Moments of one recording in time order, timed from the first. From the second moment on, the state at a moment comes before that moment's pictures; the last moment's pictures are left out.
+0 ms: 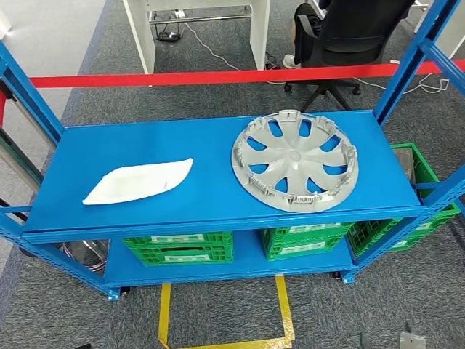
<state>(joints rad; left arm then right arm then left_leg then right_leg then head) -0.02 -0.13 0.65 -0.27 -0.35 0.14 -0.50 0.18 0.19 -0.68 -0.97 0.34 -0.14 -0.59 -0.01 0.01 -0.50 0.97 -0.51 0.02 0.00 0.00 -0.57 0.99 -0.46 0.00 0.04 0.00</state>
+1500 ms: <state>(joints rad) -0.07 -0.16 0.66 -0.25 -0.62 0.14 -0.37 0.23 -0.17 -0.07 -1.71 0.95 -0.14 -0.01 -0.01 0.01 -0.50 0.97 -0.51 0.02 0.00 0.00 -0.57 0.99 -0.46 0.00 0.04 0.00</state>
